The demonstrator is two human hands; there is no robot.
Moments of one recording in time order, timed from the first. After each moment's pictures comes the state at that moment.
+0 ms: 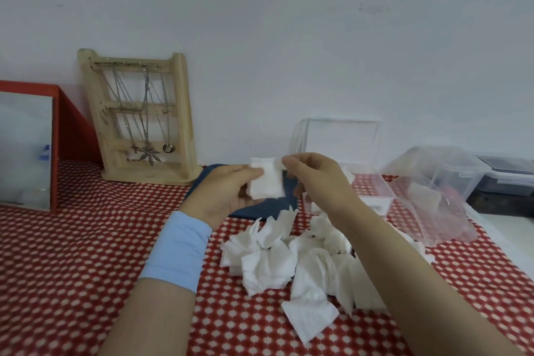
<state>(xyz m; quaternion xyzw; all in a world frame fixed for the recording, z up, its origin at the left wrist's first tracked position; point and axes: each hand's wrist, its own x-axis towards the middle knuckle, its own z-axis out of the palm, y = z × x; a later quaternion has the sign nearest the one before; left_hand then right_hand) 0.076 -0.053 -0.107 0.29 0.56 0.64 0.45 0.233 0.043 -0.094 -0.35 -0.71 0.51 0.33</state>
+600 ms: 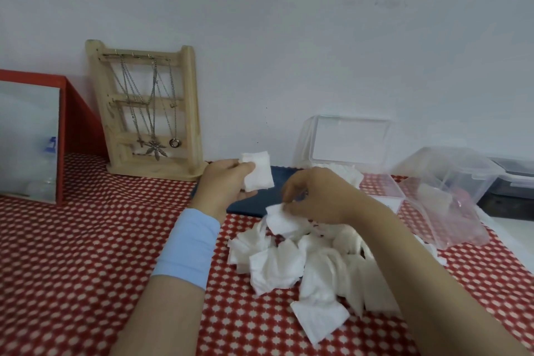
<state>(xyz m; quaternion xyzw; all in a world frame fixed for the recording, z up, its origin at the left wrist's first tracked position) 0.064 -0.047 -0.116 0.23 0.62 0.67 0.33 0.231 0.055 -0.102 -0.25 -0.94 0.22 0.10</state>
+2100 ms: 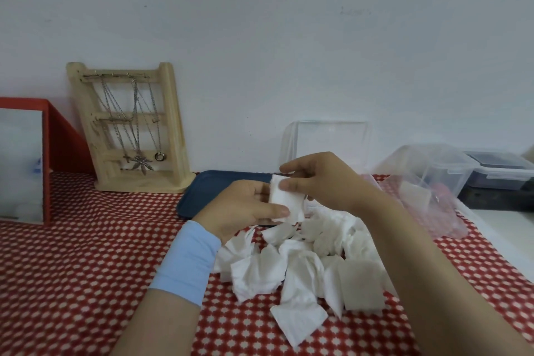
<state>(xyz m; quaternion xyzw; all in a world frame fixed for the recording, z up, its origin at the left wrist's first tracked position) 0.108 -0.047 -0.107 0.44 0.62 0.47 0.44 0.258 0.080 -0.084 -0.28 -0.85 0.39 0.21</state>
